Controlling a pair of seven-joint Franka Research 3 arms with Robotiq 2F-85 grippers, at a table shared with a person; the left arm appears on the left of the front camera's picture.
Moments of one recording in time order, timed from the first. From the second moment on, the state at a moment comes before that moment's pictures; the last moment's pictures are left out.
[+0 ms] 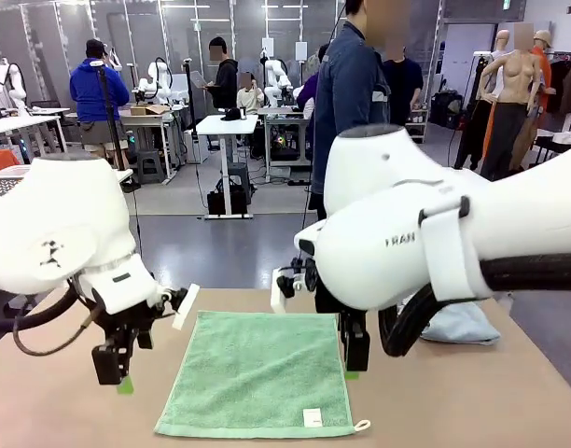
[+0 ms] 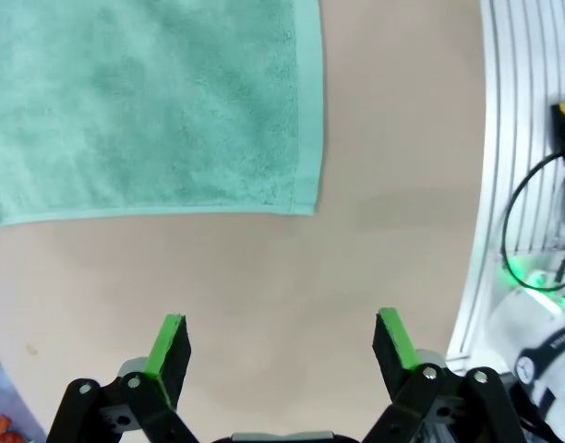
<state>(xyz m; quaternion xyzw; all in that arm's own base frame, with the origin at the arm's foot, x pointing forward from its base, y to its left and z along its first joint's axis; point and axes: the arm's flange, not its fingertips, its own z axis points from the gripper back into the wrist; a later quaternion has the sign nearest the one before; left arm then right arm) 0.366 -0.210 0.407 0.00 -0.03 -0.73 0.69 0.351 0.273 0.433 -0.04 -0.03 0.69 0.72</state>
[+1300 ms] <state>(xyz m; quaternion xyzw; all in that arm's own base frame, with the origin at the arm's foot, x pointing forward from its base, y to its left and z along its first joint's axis) 0.358 -0.234 0.332 0.01 -0.05 -0.73 0.68 0.359 0.267 0.324 -0.03 -0.01 0.68 0.73</state>
